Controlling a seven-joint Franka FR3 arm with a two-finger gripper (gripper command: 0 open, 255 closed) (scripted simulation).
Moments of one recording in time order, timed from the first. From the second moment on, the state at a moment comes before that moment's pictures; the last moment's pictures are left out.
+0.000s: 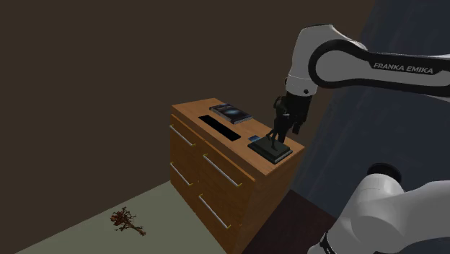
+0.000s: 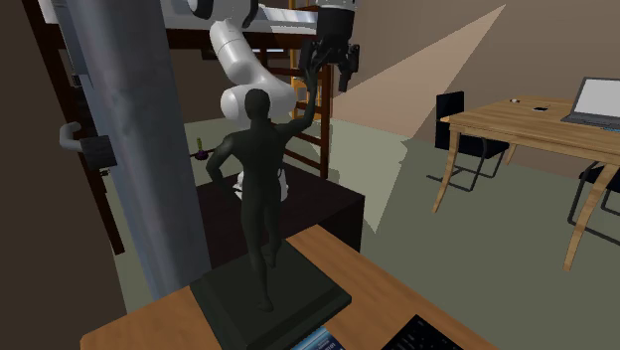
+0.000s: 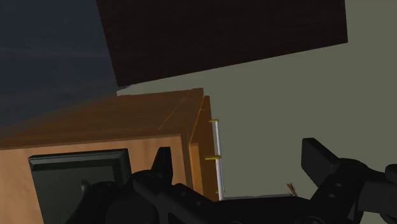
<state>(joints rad) -0.01 -0.77 -0.01 -2.43 -0.06 1.59 0.12</state>
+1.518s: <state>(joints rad) -0.09 -0.11 -0.41 -1.70 -0.07 1.50 -0.47</state>
